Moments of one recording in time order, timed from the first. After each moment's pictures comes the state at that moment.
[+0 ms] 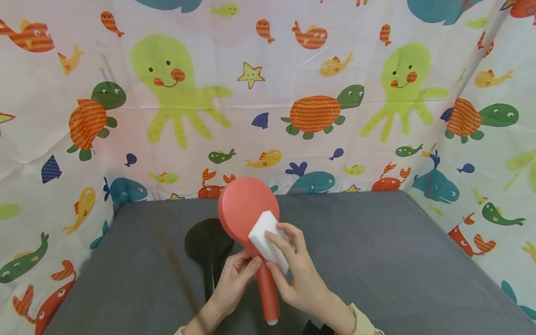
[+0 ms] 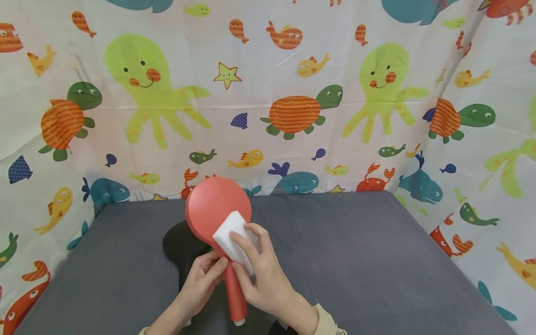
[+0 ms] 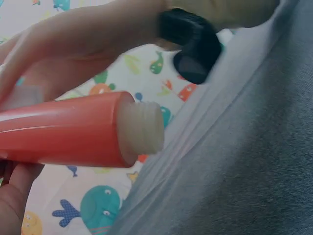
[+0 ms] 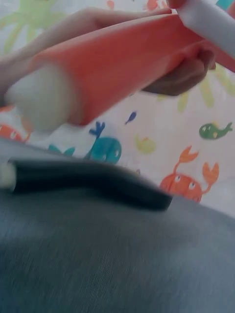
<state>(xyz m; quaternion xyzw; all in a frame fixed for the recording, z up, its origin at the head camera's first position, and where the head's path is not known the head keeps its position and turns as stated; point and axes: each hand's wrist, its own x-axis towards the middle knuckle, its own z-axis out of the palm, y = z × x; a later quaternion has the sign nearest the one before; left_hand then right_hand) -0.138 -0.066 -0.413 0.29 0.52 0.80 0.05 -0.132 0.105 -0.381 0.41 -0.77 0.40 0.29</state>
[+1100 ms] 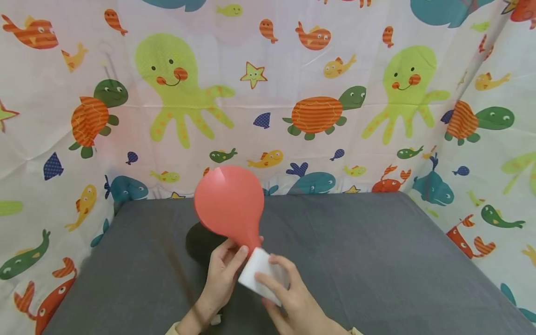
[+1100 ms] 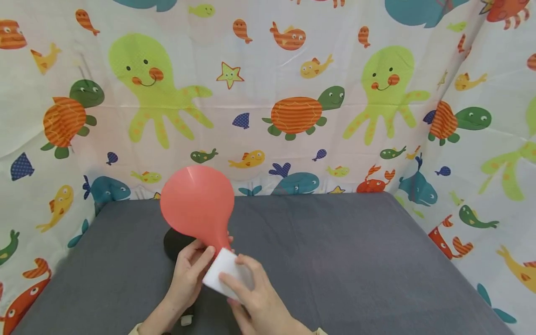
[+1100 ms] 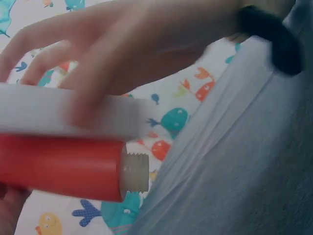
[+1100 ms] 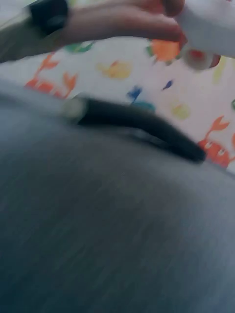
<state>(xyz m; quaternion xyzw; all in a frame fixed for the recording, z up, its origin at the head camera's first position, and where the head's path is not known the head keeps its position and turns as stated) -0.140 -0.078 -0.400 0.29 0.50 0.82 -0.06 -0.113 0.100 -0.415 0.47 -0.75 0.30 0.36</state>
